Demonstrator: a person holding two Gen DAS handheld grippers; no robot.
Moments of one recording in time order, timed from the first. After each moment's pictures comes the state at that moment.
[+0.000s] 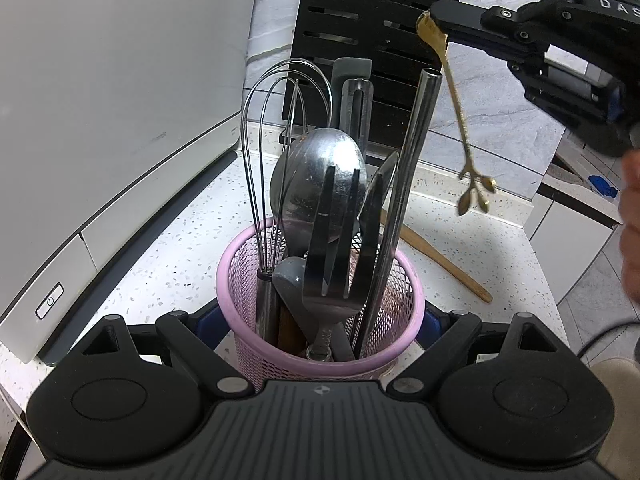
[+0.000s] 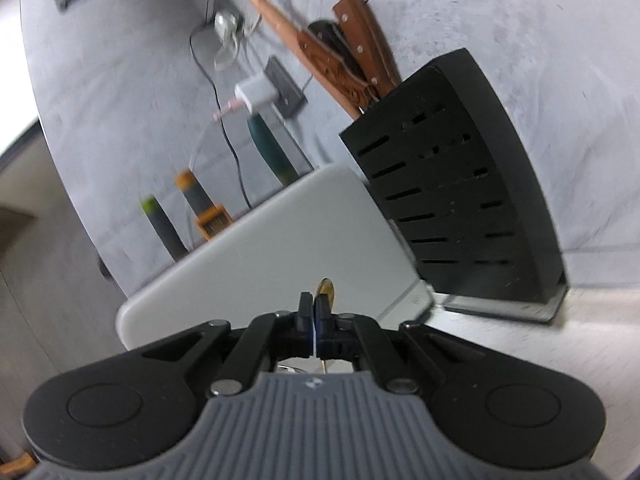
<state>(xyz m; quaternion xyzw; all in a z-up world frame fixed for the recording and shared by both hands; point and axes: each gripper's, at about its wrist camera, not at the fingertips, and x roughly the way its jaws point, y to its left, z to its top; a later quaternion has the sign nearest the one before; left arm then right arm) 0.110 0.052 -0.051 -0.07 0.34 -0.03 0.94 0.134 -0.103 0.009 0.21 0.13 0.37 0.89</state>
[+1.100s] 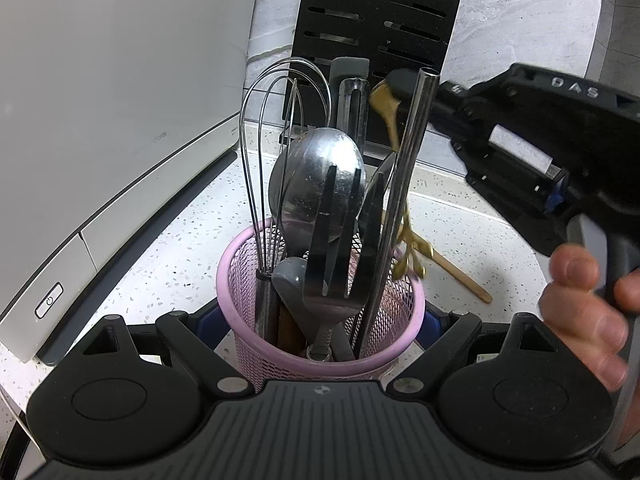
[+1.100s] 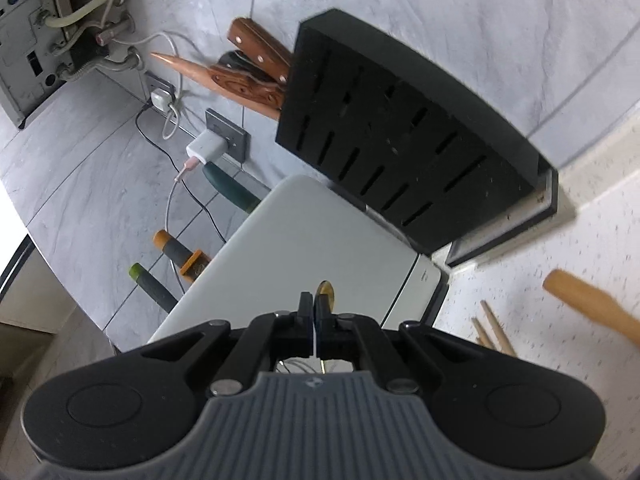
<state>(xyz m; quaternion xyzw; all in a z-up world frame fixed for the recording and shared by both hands) 0.112 0.051 -0.051 -0.07 0.34 -0.03 0.94 0.144 -0.097 -0.067 0.39 0.11 0.34 0.85</state>
